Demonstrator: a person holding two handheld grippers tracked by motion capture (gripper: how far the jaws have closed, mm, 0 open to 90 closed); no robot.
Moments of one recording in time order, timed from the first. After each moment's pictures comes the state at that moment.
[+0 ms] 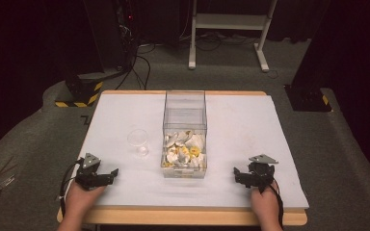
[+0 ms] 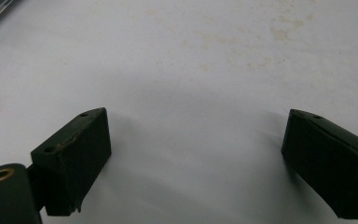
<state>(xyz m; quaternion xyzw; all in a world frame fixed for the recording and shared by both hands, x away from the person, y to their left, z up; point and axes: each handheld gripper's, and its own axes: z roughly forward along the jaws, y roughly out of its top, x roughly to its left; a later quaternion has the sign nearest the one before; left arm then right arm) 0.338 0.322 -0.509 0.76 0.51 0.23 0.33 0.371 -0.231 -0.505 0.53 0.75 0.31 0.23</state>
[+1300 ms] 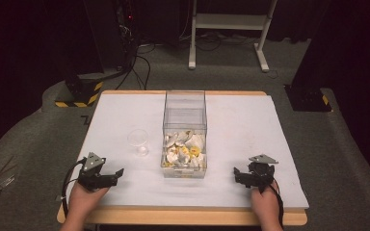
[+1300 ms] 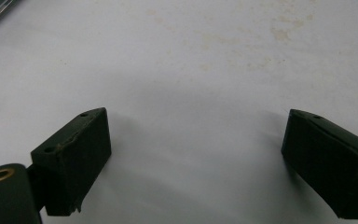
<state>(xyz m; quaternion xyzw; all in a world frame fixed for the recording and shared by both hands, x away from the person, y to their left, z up) 0.325 0.298 -0.482 0.77 0.47 0.23 0.37 0.371 -0.231 -0.505 0.53 0.76 0.30 0.23</state>
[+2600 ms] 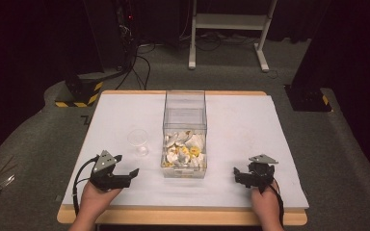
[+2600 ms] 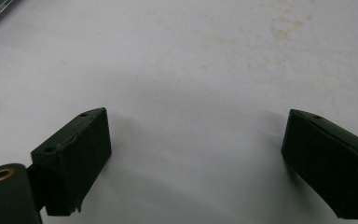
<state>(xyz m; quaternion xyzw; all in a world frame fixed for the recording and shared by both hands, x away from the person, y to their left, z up) 0.319 0.253 -0.452 0.78 0.42 0.22 0.42 0.371 -0.231 -0.505 0.53 0.76 0.30 0.23</state>
